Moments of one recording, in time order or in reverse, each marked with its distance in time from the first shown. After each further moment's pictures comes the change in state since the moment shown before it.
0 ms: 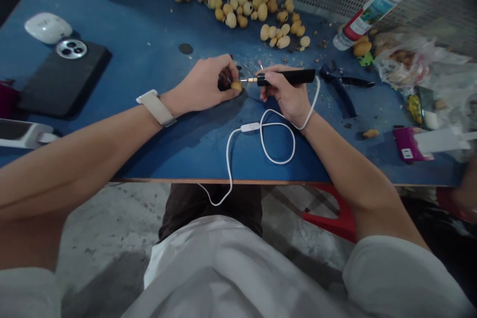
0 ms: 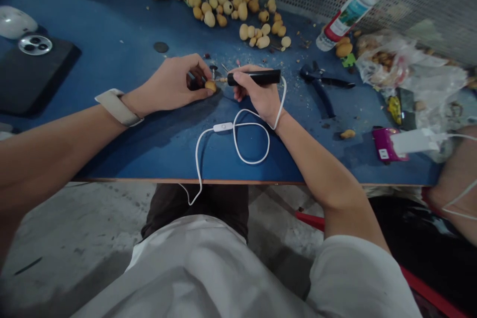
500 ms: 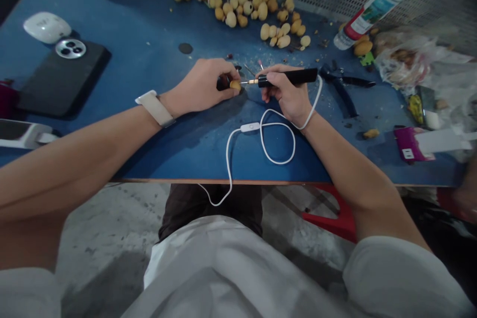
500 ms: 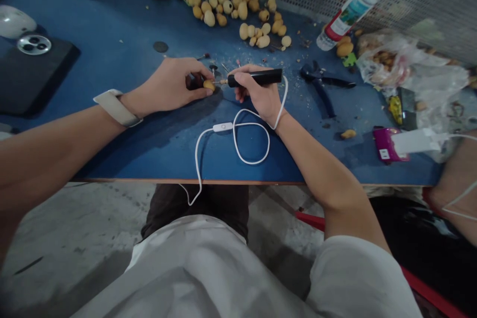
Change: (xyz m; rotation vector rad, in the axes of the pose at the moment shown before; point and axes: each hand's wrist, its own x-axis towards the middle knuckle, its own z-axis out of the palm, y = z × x) left_hand 0.002 -0.001 -0.001 0.058 -0.039 0.001; right_hand -0.001 0.000 0.001 0.013 0.003 -0.038
